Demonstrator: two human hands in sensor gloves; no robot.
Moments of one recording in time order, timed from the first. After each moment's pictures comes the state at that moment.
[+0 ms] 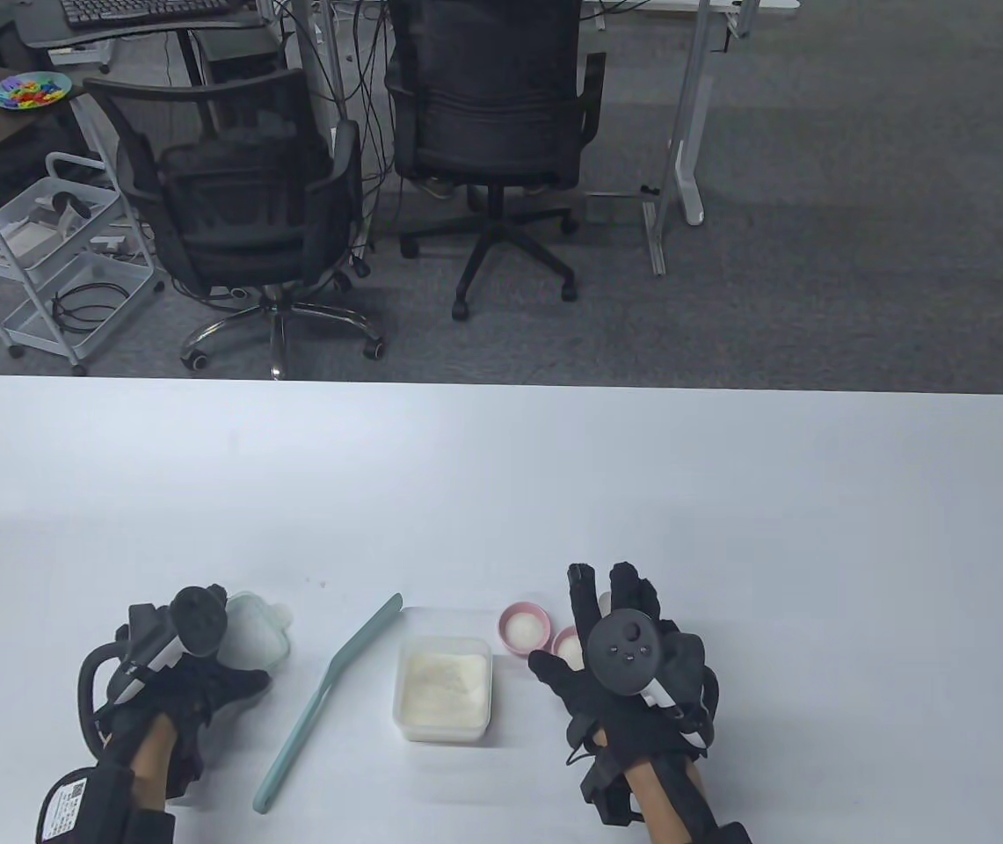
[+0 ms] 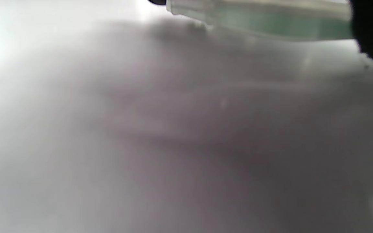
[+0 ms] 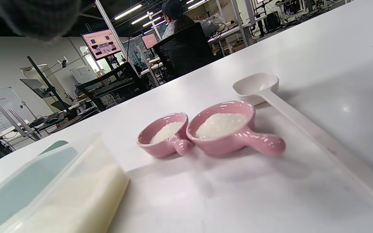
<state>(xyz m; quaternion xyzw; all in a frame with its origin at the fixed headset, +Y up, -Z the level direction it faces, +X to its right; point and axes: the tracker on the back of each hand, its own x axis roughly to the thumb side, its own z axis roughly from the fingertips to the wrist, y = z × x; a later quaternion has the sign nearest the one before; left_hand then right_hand) -0.342 -0.768 -0.340 -0.13 0.10 0.04 0.99 0.119 -0.696 -0.304 0.03 0.05 0.97 0.22</state>
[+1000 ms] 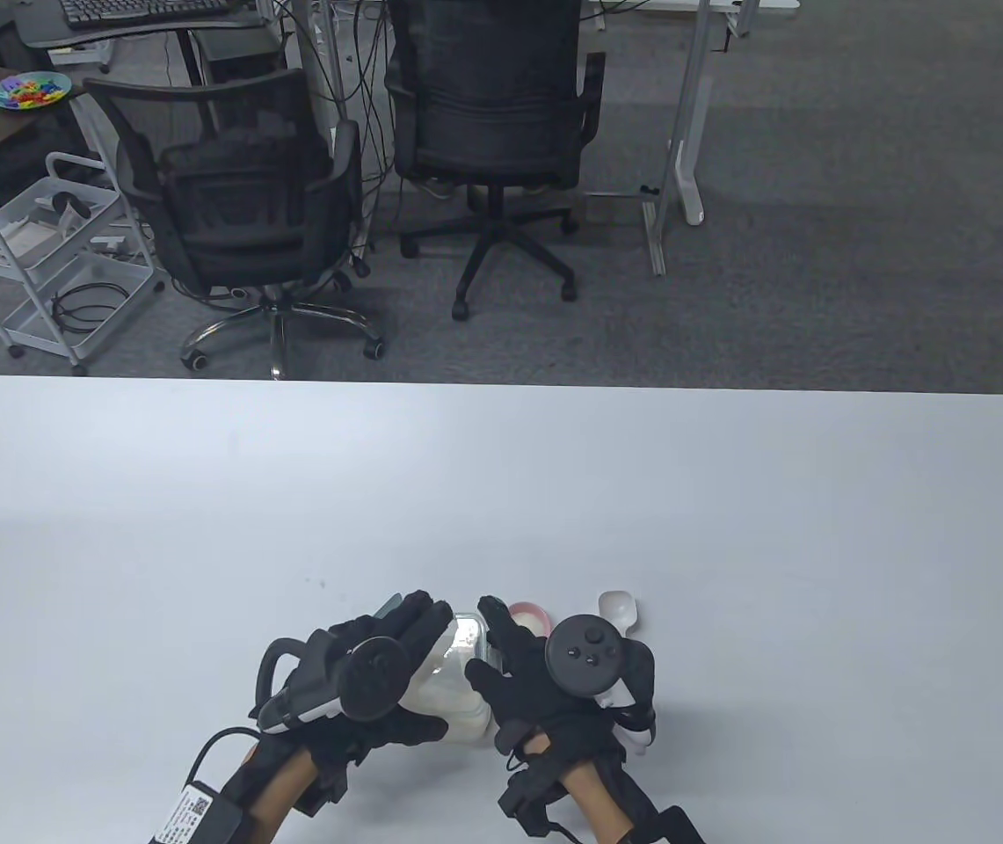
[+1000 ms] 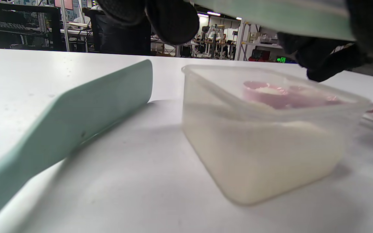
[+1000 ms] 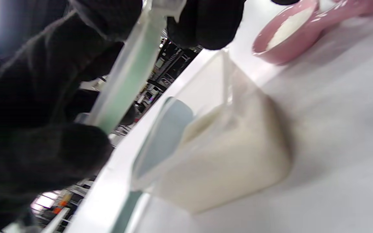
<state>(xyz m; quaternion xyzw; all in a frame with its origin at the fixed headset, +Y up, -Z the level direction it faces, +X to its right) -0.155 -0.710 -0.301 -0.05 -0.21 0.04 0.98 0.060 -0.729 -0.308 0.12 0.11 0.90 0.40</state>
